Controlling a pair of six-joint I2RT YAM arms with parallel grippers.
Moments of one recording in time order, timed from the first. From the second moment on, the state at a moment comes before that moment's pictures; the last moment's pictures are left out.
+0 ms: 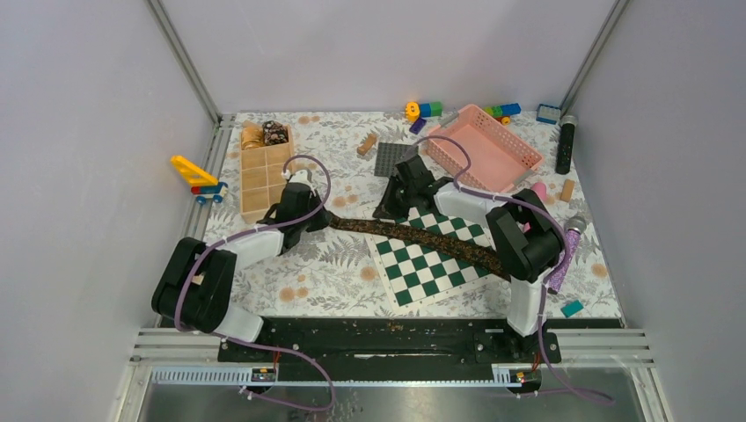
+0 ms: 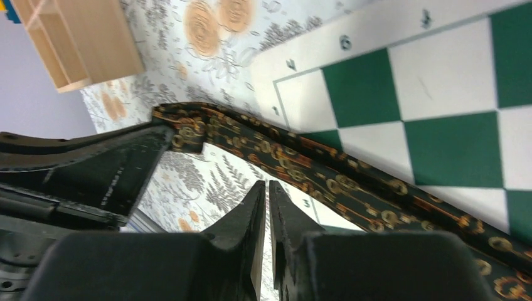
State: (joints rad) left arm -0.34 1.46 0.62 0.17 0.02 -0.56; right arm 0.62 1.94 1.26 -0.17 -0.27 0.90
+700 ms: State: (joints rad) left arm -0.54 1.51 0.79 -0.04 -0.31 -0.41; right arm 0.56 1.70 1.07 -0.14 -0.25 0.88
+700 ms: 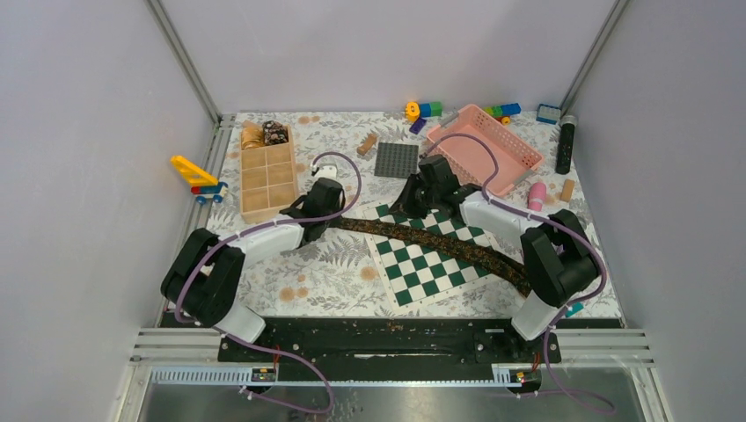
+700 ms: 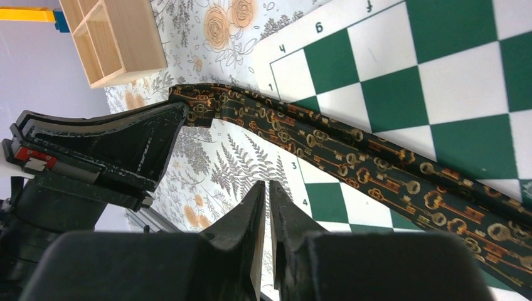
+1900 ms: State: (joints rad) left arm -0.78 1.73 0.96 -0.19 -0.71 -0.24; right arm 0.40 1.31 1.00 -0.29 -0.17 0.79
